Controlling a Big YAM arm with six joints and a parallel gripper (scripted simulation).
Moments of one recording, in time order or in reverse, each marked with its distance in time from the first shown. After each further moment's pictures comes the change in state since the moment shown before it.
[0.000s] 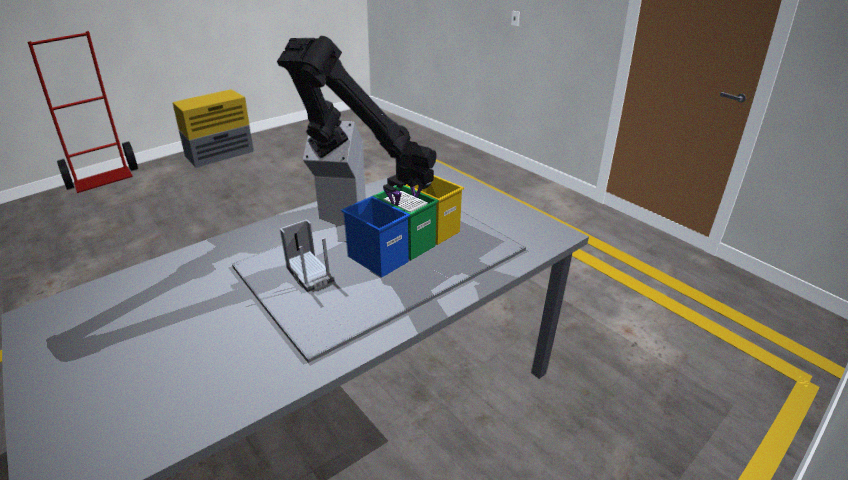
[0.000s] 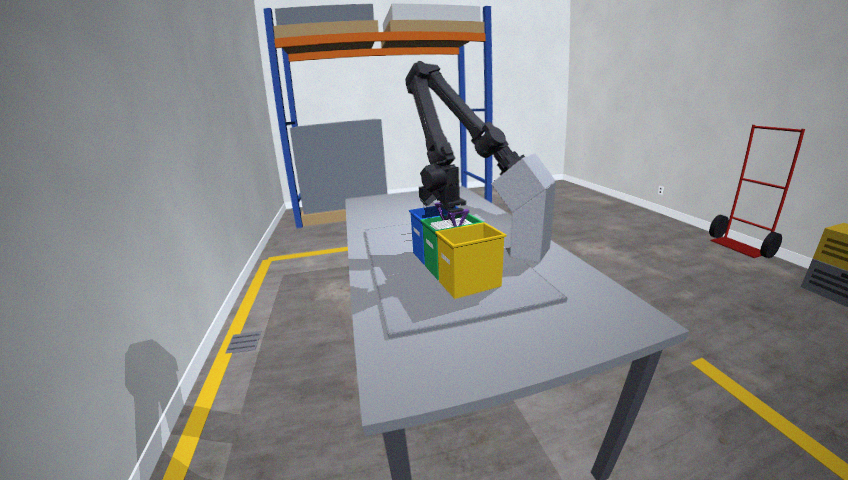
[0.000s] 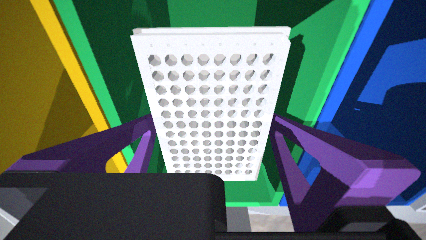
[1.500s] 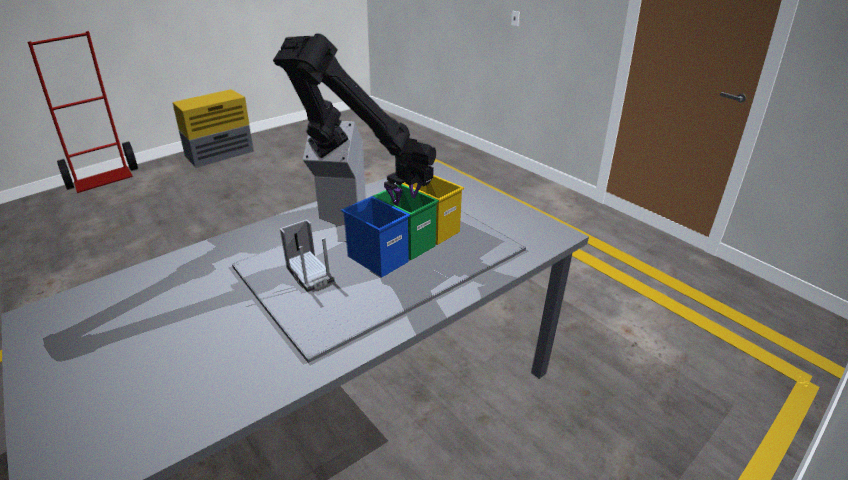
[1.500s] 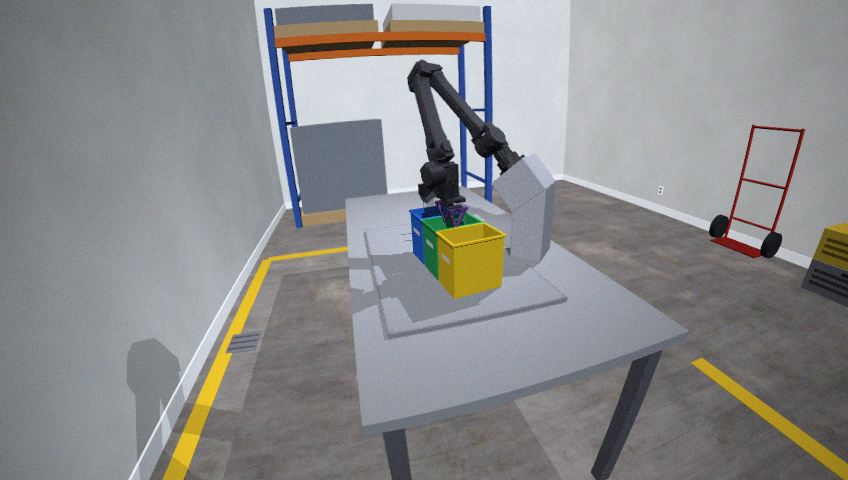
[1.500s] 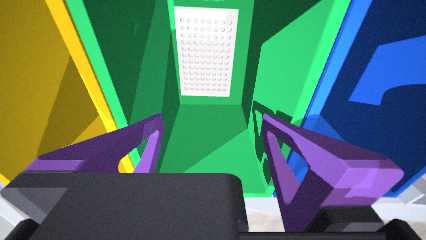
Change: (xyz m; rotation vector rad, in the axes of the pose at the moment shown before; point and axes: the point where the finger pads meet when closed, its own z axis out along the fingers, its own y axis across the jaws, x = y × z) arm 0.000 -0.002 -0.010 0.000 0.000 -0.008
